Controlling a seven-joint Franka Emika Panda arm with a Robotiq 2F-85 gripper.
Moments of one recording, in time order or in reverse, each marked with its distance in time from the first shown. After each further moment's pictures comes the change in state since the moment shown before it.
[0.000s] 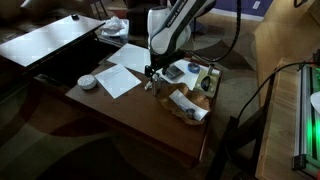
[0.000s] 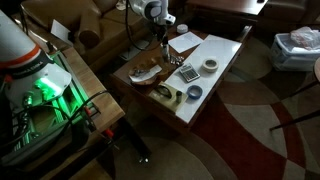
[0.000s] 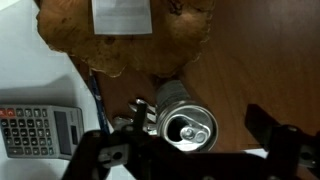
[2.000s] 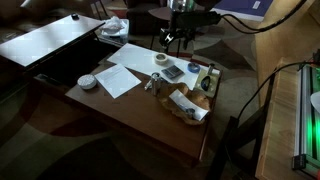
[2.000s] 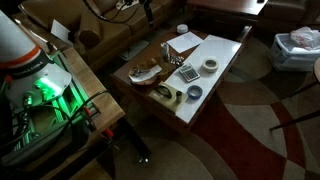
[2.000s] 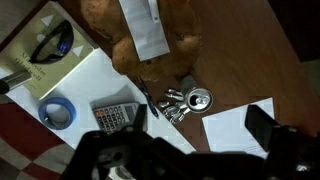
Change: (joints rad) arm -0.010 -0.656 -0.003 -0.640 -0.080 0.063 0.321
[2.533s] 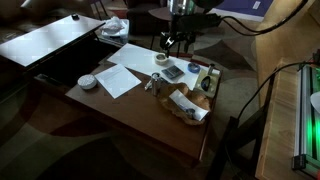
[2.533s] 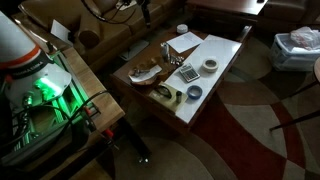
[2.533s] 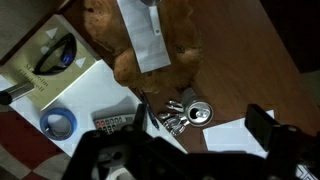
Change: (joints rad) arm -0.031 0.003 0.046 -0.004 -0.015 -0.037 0.019
